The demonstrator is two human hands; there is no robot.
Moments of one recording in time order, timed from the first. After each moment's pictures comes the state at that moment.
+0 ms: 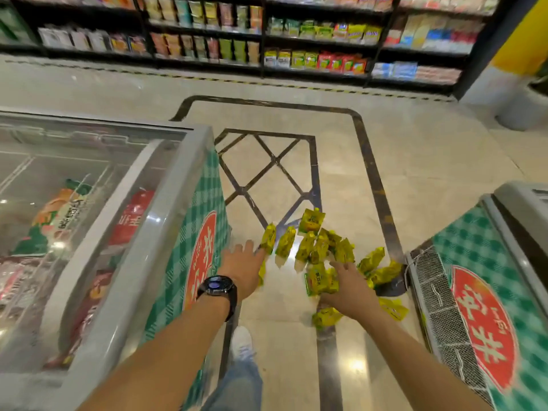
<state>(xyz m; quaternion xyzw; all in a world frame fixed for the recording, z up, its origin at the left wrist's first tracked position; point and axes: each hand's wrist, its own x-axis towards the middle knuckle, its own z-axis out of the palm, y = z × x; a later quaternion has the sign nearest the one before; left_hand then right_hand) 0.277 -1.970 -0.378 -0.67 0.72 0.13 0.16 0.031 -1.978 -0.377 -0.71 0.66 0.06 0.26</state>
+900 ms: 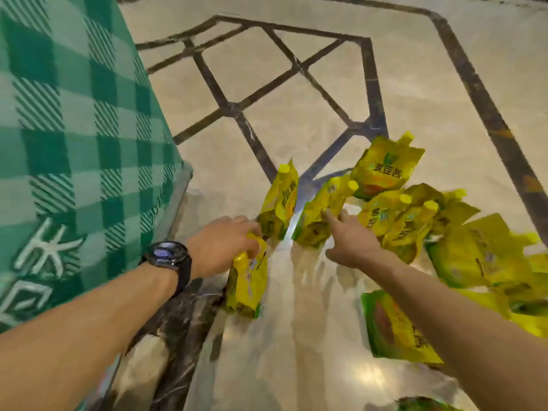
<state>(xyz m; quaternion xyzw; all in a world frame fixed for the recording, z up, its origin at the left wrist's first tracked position) 0.369 -2.265 -1.040 -0.46 0.88 0.10 0.05 0.107 -2.346 -1.054 -0.81 0.55 0.17 0.13</state>
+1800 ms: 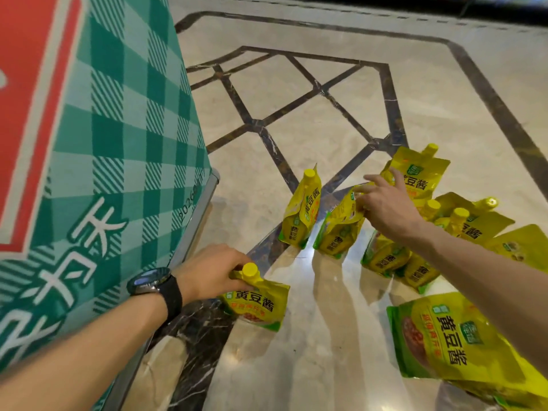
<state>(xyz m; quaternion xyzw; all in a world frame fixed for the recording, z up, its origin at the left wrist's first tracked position) 0.400 -2.206 -1.065 -0.60 0.77 0.23 -0.02 0.097 -2.402 -1.036 -0.90 0.41 0.06 -0.15</state>
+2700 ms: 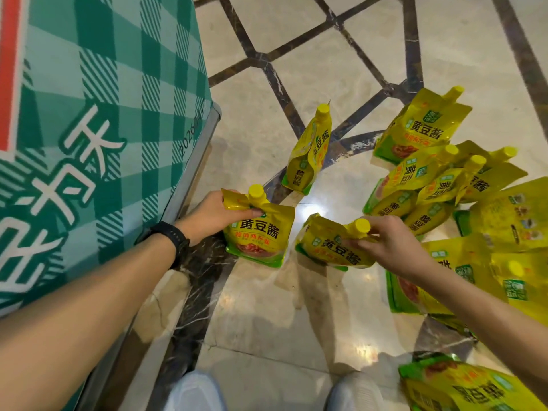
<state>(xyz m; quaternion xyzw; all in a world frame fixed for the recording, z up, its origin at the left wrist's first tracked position) 0.397 -2.193 -1.116 -0.66 0.42 0.52 -0.35 0.067 -2.259 -1.064 -0.83 0.45 -0.07 0.33</state>
